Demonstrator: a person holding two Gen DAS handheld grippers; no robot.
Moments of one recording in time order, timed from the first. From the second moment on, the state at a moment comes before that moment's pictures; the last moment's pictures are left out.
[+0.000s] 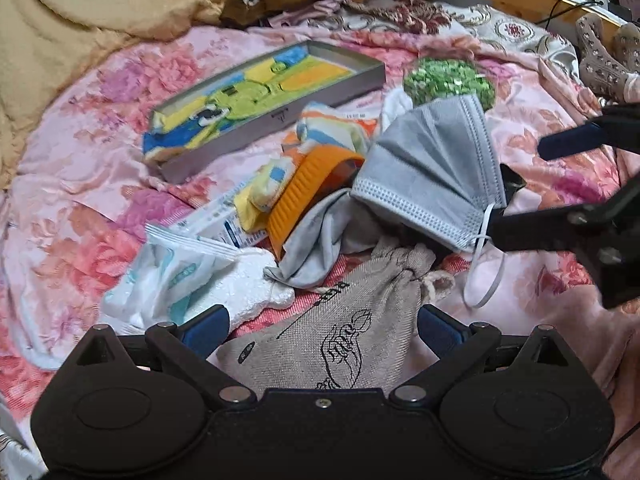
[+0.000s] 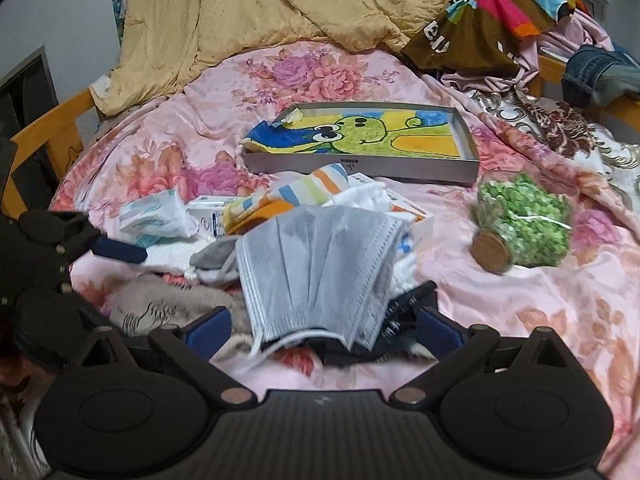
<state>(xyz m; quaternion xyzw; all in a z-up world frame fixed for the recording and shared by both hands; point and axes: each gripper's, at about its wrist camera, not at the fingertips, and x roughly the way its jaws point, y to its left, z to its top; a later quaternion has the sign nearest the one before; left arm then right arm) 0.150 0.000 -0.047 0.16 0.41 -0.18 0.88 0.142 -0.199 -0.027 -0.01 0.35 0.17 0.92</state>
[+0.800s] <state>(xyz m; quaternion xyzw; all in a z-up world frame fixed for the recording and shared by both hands) 0.161 0.009 -0.052 0.10 0.46 -0.23 0.85 0.154 -0.195 -0.049 0.00 0.35 0.17 0.92</state>
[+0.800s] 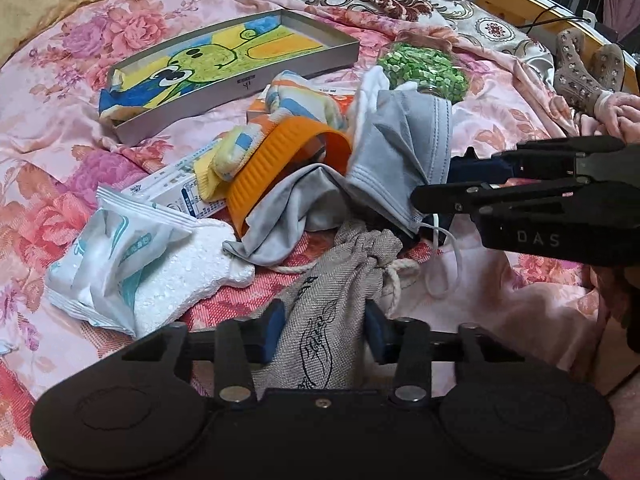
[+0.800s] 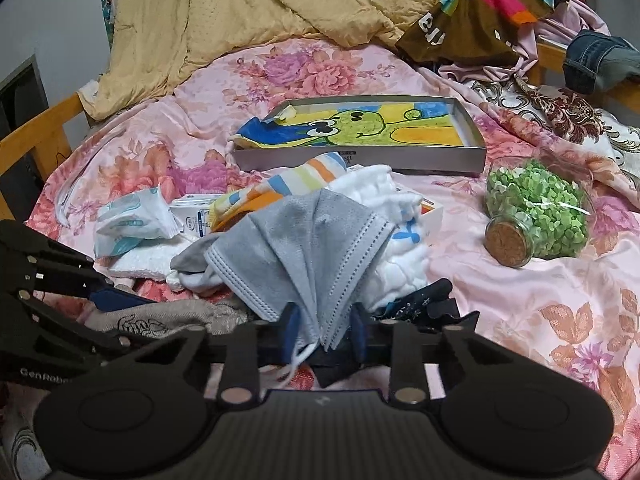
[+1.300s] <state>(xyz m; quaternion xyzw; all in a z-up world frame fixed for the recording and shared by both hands) 0.145 0.034 -0.023 0.01 0.44 -0.20 0.88 0.134 -0.203 -0.031 0.00 0.28 0.17 0.95</state>
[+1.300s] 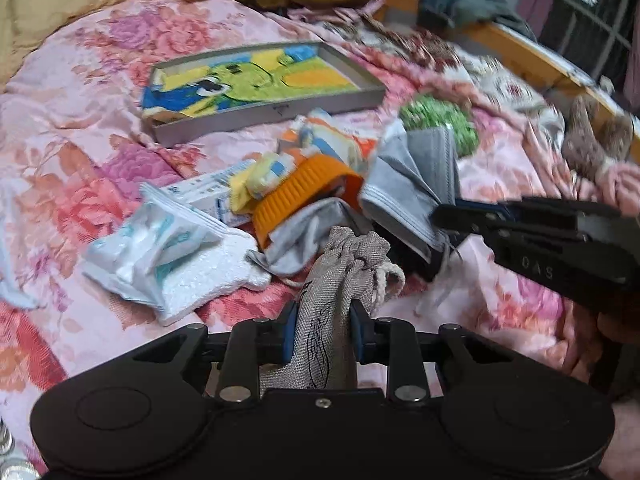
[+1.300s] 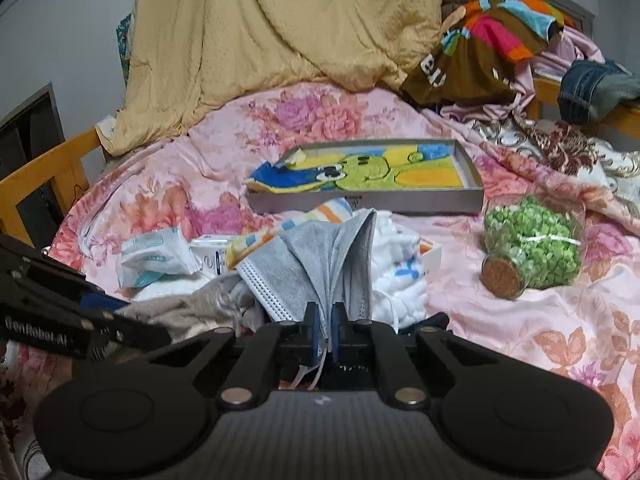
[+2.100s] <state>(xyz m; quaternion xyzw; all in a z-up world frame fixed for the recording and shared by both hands) 0.204 0.022 0.030 -0.03 0.33 -0.18 0.93 0.168 -0.209 0.019 -0.07 0.15 0.17 0.97</state>
